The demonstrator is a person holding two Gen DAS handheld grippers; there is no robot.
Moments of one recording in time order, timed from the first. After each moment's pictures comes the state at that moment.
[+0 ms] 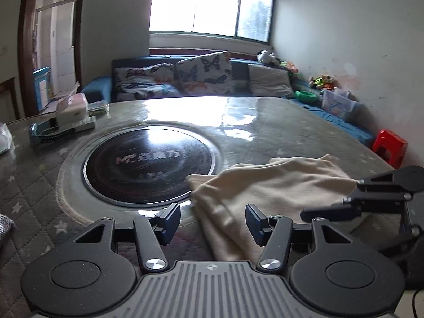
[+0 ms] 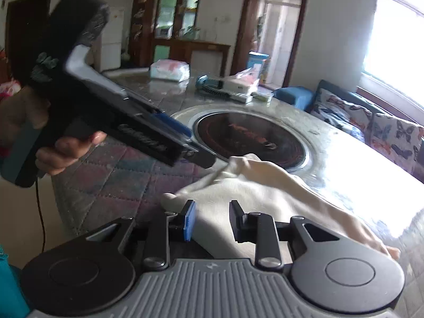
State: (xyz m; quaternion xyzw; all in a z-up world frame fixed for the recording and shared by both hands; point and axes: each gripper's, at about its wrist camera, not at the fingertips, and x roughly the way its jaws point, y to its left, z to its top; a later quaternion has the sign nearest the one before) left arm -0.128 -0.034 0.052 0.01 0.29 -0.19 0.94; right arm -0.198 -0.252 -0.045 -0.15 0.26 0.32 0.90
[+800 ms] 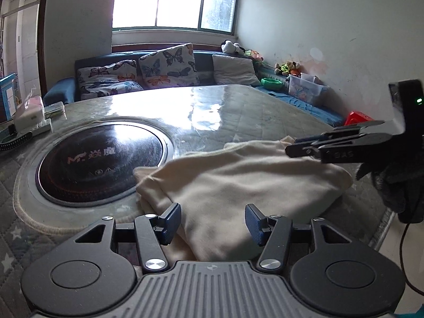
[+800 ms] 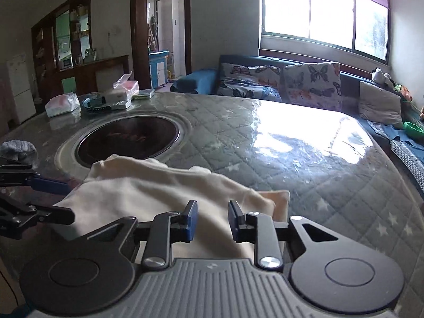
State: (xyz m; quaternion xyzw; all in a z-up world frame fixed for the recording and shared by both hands) left arm -0.122 -0.064 0.039 0.03 0.30 -0.26 0.92; right arm -0.137 -0.367 -0.044 -0.04 0.30 0.15 0.94
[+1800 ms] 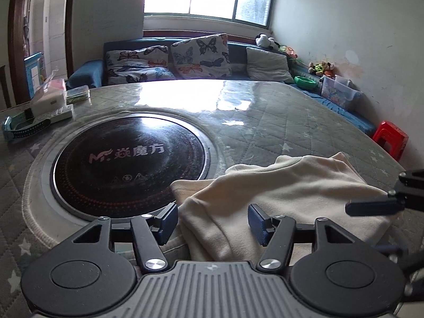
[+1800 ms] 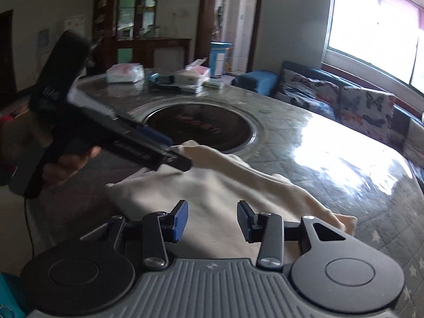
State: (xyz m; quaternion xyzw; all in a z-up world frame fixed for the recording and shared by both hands) left arm -0.065 -0.050 0.031 0.01 0.34 -0.19 0.92; right arm -0.184 -0.287 -0.035 -0.16 0.28 0.28 0.90
